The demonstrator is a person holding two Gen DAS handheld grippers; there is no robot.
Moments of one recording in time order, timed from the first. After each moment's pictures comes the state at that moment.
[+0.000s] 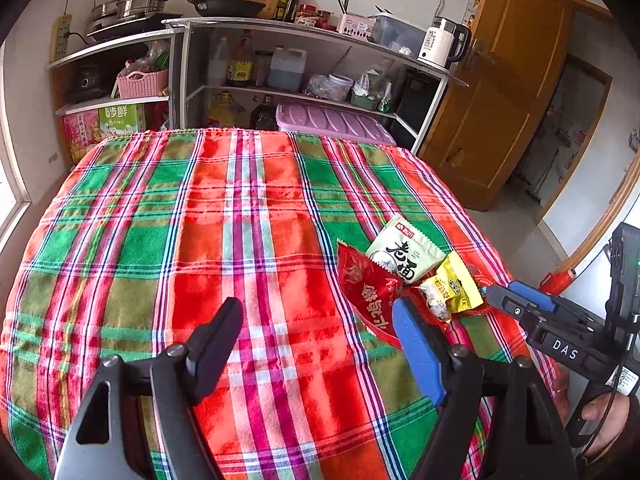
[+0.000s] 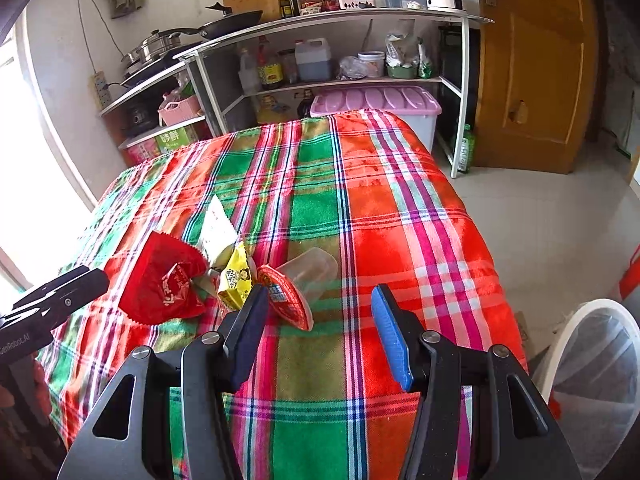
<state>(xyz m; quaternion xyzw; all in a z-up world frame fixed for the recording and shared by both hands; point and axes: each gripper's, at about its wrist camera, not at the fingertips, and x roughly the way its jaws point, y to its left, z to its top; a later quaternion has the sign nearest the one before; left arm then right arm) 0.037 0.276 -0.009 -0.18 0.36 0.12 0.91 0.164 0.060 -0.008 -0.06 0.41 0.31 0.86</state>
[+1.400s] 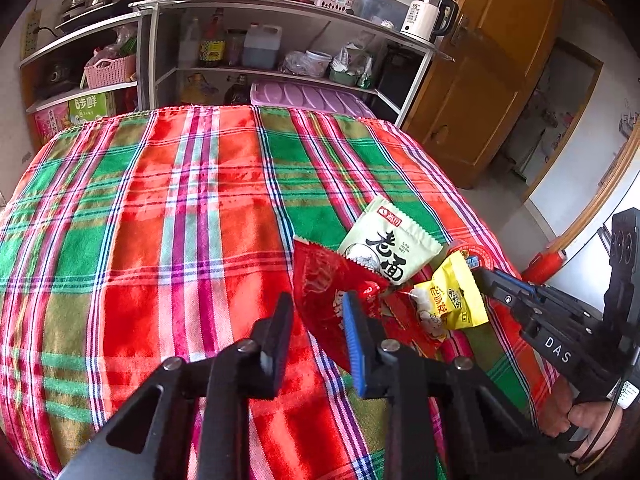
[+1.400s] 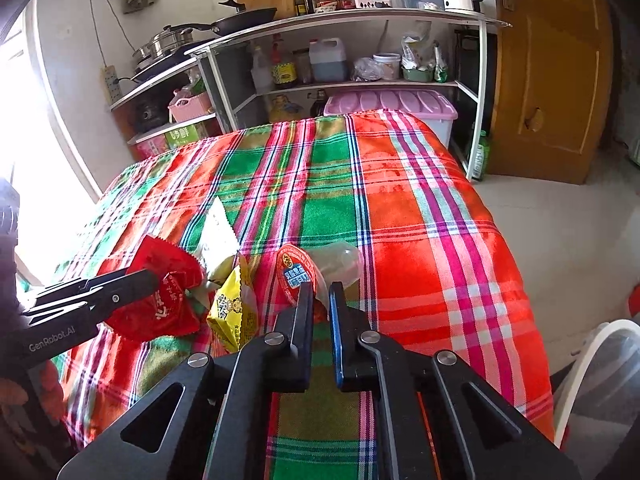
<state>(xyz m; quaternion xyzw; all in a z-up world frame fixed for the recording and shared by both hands) 0.077 0.266 -0.029 -0.18 0.39 0.08 0.90 0.173 0.077 -0.021 -0.06 0.40 0.33 0.85</state>
